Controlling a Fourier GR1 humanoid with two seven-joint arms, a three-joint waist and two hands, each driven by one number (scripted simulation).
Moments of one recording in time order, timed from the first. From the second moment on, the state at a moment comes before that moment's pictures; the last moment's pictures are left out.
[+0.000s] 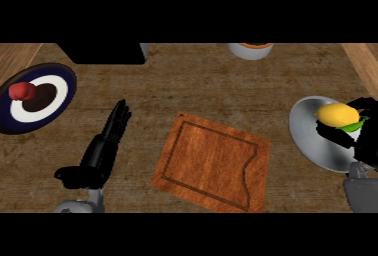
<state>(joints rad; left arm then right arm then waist) -0.04 0.07 -0.14 -1.54 0.02 0.03 -0.12 -0.17 -0.31 -0.11 -1.44 0.86 -0.64 0.29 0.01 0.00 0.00</state>
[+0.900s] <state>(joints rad) -0.05 0.05 -0.17 -1.58 0.01 0.02 -0.10 -0.55 -0.48 -0.28 -0.59 0.56 -0.38 -0.07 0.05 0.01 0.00</state>
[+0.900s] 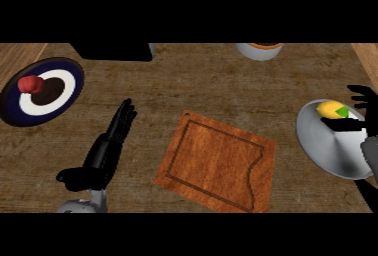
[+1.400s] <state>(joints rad) -0.04 0.06 -0.15 -1.56 0.01 0.02 -0.12 -0.65 -0.47 -0.45 -0.43 0.39 -0.37 -0.38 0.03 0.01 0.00</state>
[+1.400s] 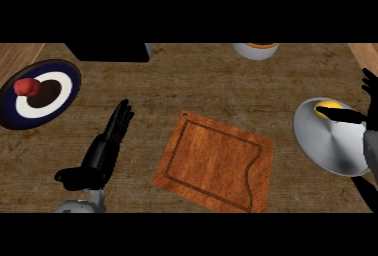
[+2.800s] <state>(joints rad) -0.01 0.03 -0.13 -1.59 -0.01 0.03 -0.09 -0.09 -0.53 -0.56 -0.81 0.00 0.29 -0.66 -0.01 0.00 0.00</state>
